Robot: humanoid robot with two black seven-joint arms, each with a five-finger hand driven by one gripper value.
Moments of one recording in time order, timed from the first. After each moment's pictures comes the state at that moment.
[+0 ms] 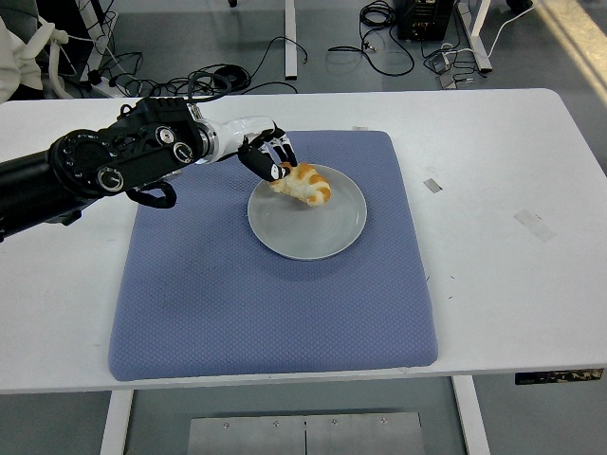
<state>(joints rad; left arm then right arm) -1.36 0.18 0.14 -0.81 0.58 -0.08 0.16 -0.09 0.00 0.10 0.12 -0.10 -0.06 0.22</state>
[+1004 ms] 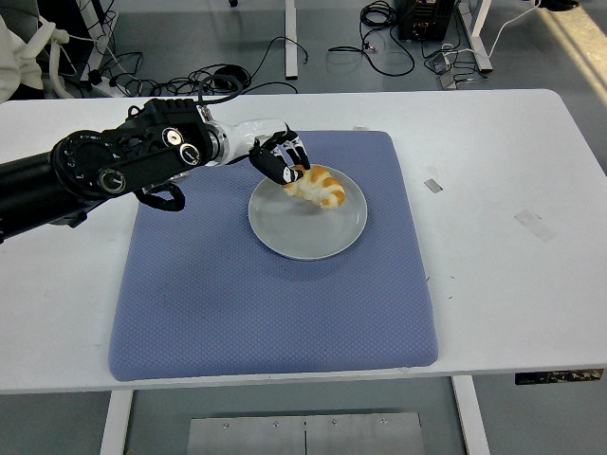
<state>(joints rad) -1.36 0.17 0.10 -0.85 0.58 -0.07 0.16 -0.09 0.00 0.10 0.12 -0.10 -0.06 0.22</state>
